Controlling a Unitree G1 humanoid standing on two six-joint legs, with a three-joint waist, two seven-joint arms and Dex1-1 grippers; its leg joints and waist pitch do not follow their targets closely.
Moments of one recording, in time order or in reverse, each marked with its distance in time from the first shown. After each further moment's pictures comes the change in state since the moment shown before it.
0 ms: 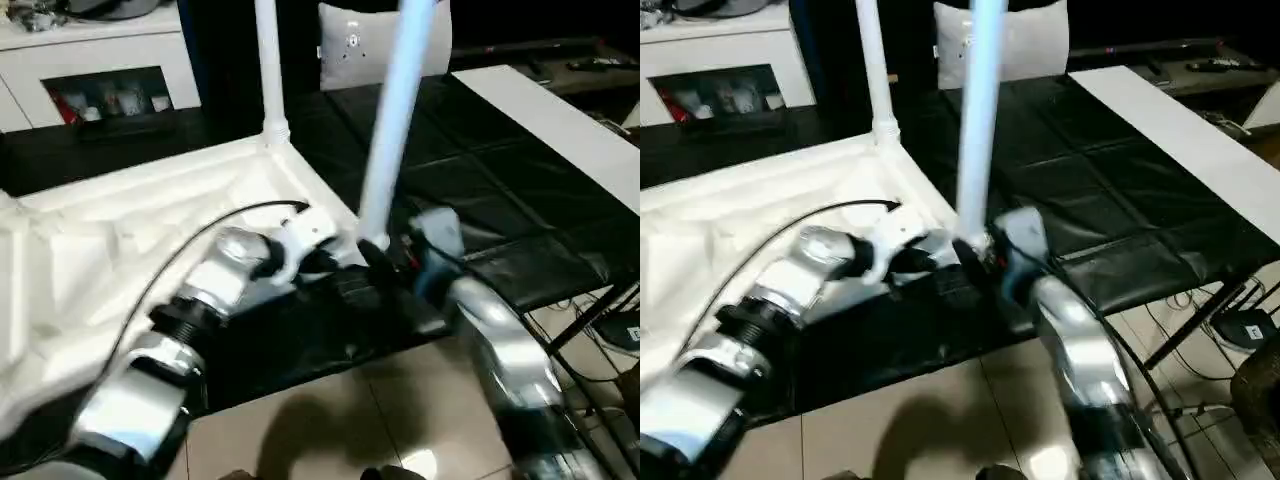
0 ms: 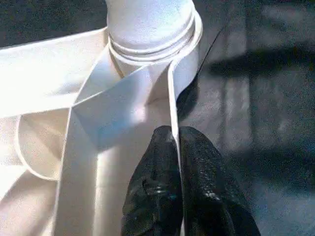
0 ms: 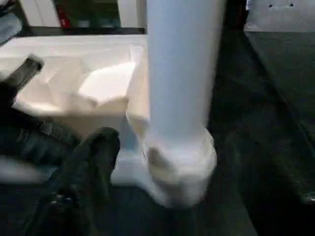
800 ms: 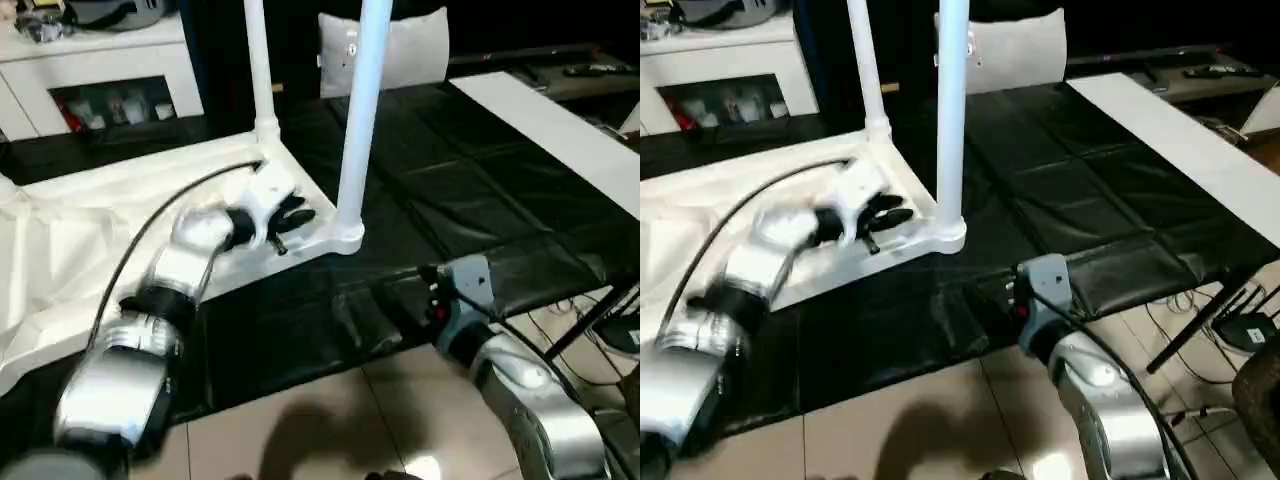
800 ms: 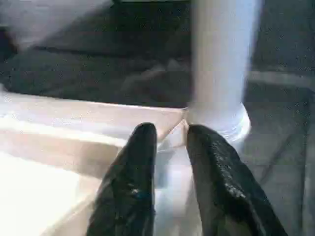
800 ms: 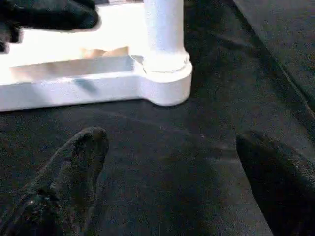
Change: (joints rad) left arm 0.113 -0.019 0.270 -0.143 -0.190 -0.034 0.234; right arm 0.240 0.008 0.017 -0.368 0.007 0.273 -0.132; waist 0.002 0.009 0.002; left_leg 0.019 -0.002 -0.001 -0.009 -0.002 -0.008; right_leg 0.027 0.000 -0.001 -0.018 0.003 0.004
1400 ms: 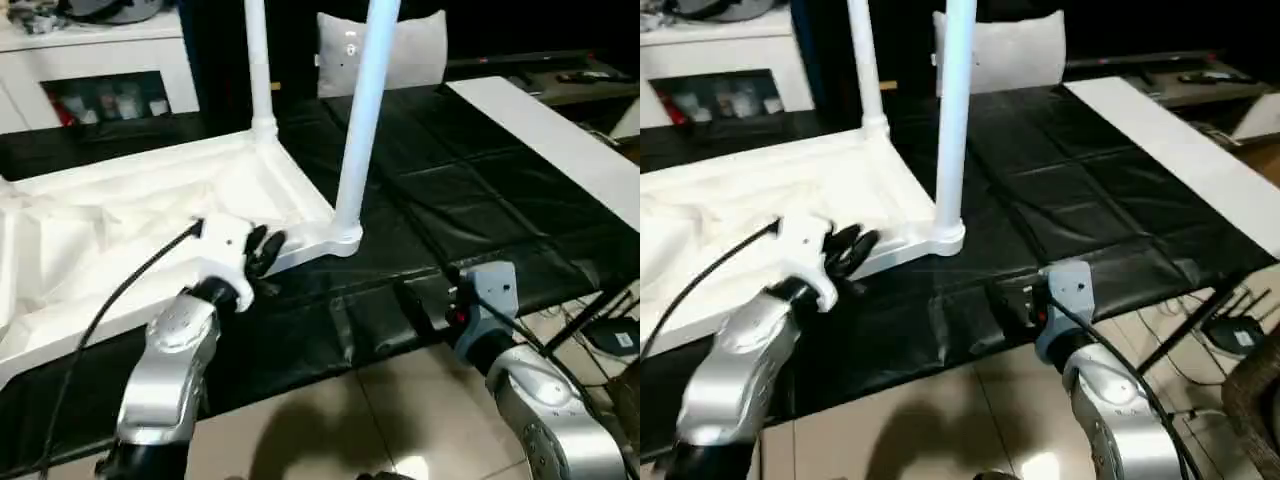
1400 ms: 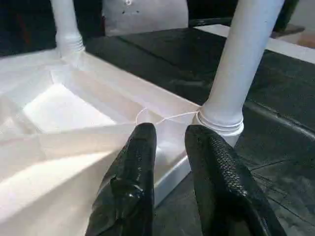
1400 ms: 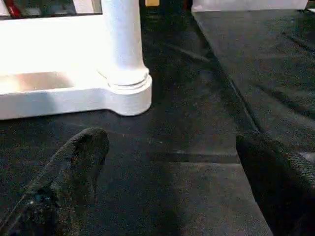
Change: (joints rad) left arm 0.557 -0.186 0.058 -0.900 -0.018 0.399 0.336; right arm 0.051 0.005 -0.041 -0.081 0.004 -0.024 -0.040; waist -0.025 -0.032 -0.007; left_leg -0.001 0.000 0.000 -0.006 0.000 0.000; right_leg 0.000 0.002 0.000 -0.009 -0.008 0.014
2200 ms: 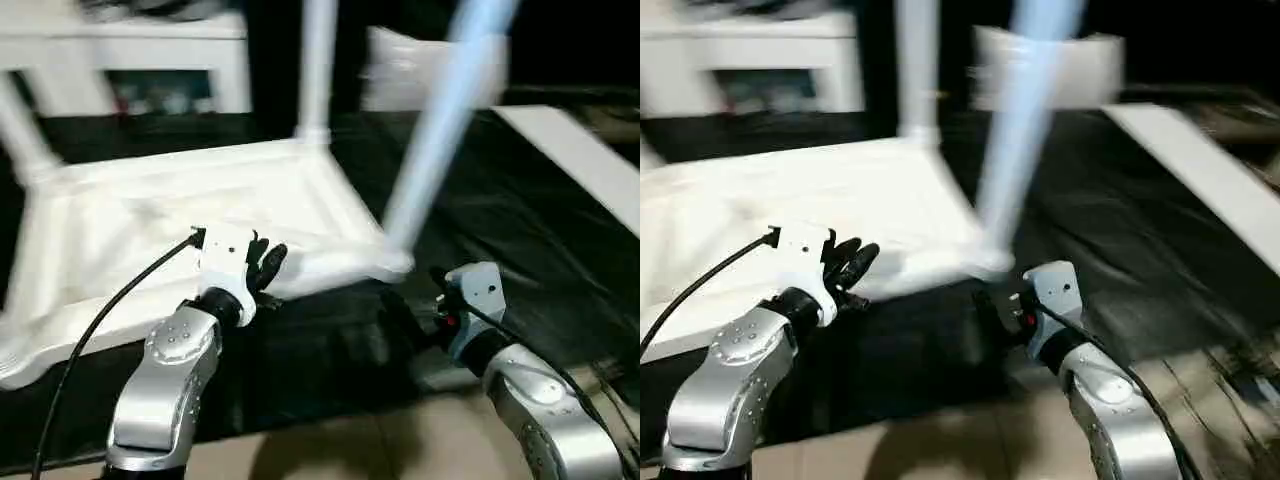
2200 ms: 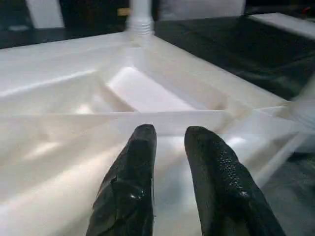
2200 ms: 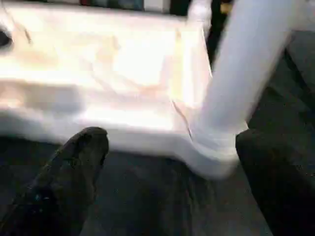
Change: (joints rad) left arm 0.040 0.066 -0.034 -0.097 -0.004 0.130 0.017; right arm 0.006 -0.034 0.060 0.030 -0.001 -0.063 0.051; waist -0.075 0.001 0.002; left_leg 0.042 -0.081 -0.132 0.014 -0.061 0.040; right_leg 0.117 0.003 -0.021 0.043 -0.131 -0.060
